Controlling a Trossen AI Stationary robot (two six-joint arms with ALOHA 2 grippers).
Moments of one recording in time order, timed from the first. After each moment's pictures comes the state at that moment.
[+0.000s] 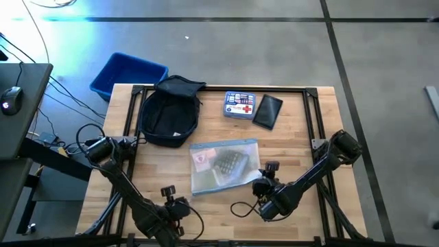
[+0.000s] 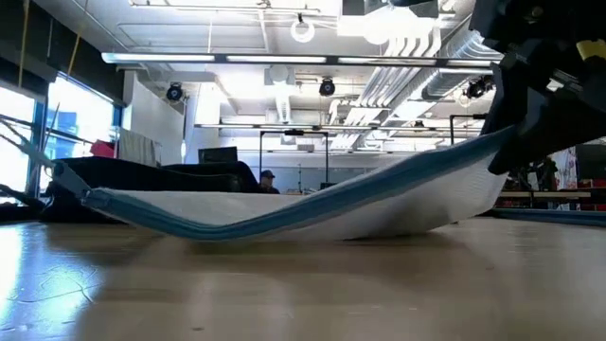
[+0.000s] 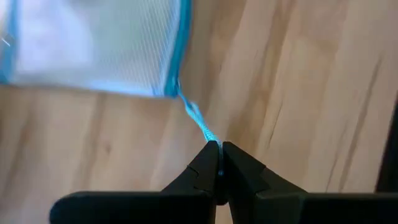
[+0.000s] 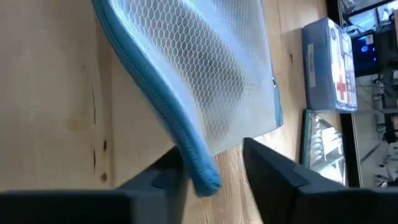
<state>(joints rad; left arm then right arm) -0.88 1.95 1.53 -1.11 -0.50 -1.09 0.71 1.89 1.22 -1.06 0.76 0.73</state>
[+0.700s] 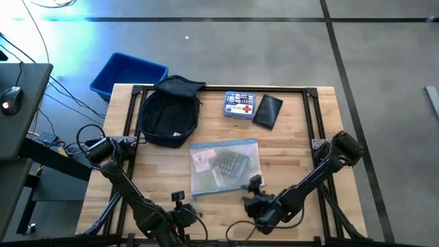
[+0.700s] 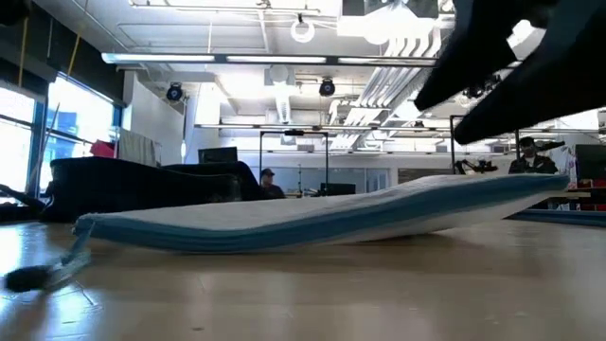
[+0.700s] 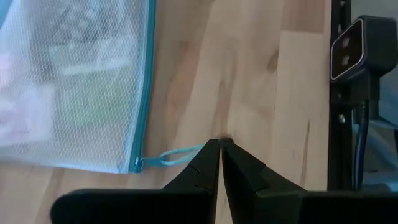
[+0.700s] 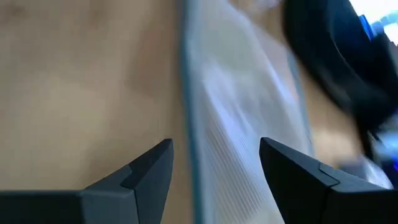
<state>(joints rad) -0.88 1.95 1.51 -0.83 -0.62 -0.93 0.74 1.90 1.20 -0.42 0.78 0.13</state>
